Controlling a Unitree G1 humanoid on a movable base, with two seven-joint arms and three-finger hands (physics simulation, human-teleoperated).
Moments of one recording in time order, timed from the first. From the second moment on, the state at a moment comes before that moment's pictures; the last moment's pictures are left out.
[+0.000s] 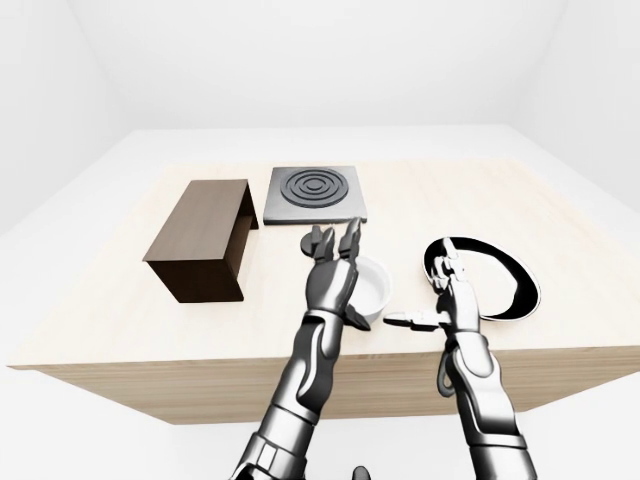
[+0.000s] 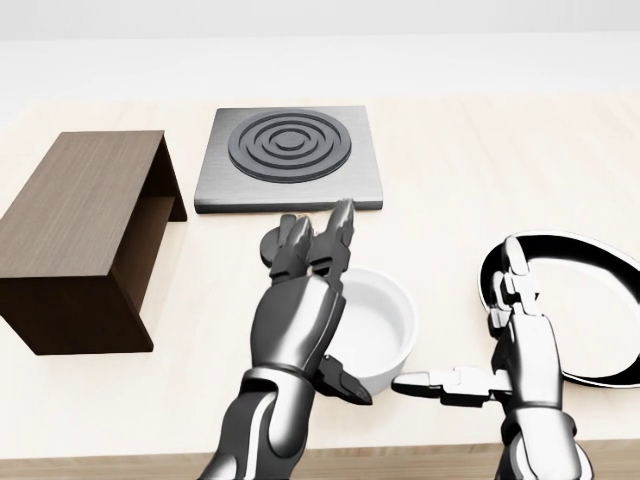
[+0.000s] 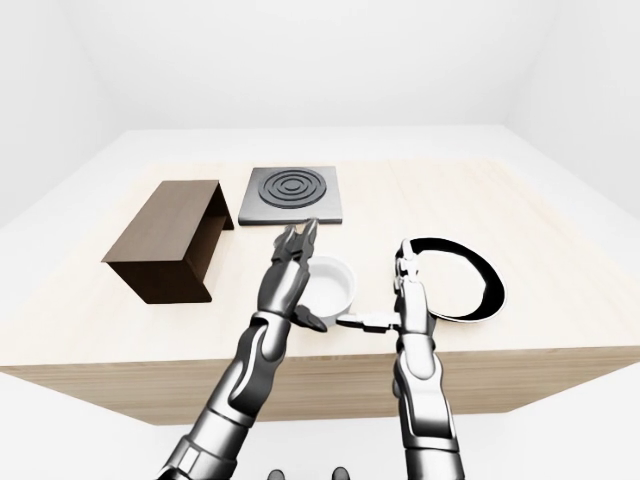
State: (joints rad) left arm -0.29 -0.21 -0.30 0.25 0.99 0.09 0.15; right arm -0.03 -0.06 -0.11 -0.02 0.00 0.03 -0.02
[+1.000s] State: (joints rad) left arm -0.22 -0.23 -0.37 0.11 1.60 0.09 -0.45; right arm -0.03 -0.06 -0.13 -0.04 0.01 0.05 -0.02
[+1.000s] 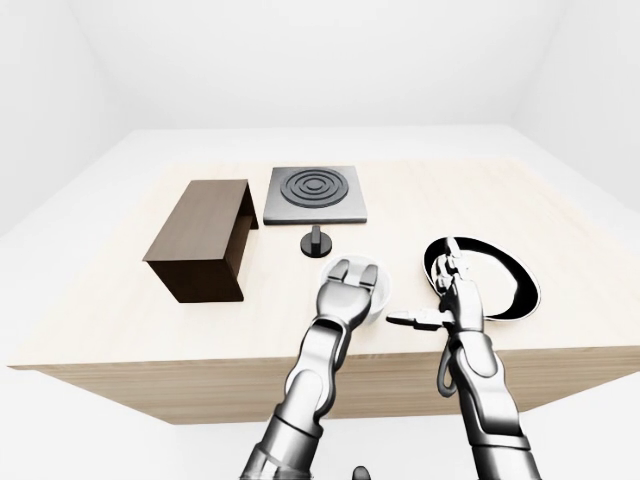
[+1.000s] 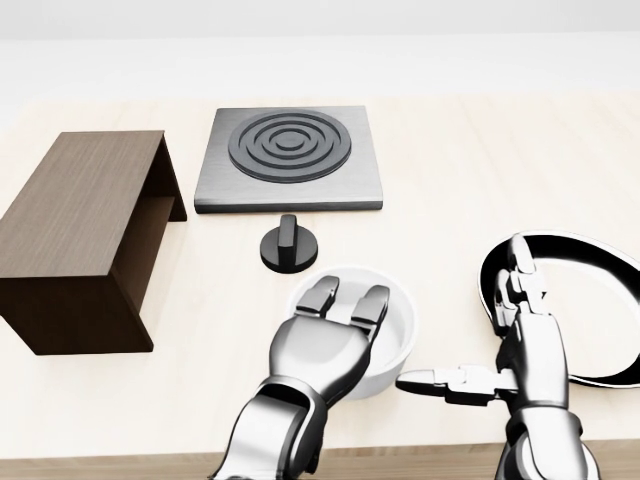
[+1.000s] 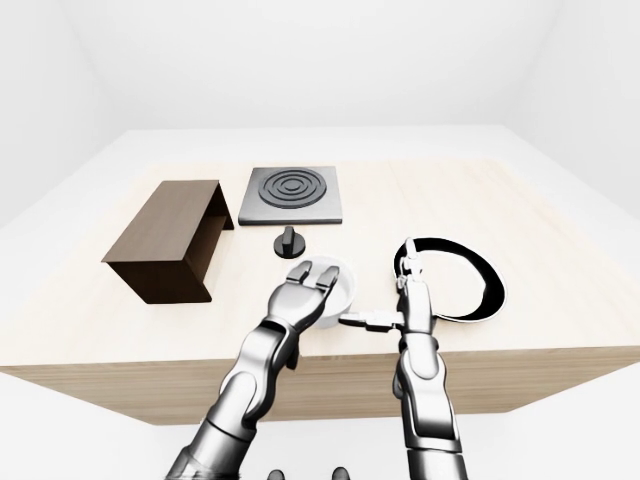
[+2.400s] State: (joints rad) left arm -0.53 -0.23 -0.25 0.58 1.44 0.09 -0.31; right arm -0.02 -0.05 -0.12 -0.05 0.01 0.05 -0.02
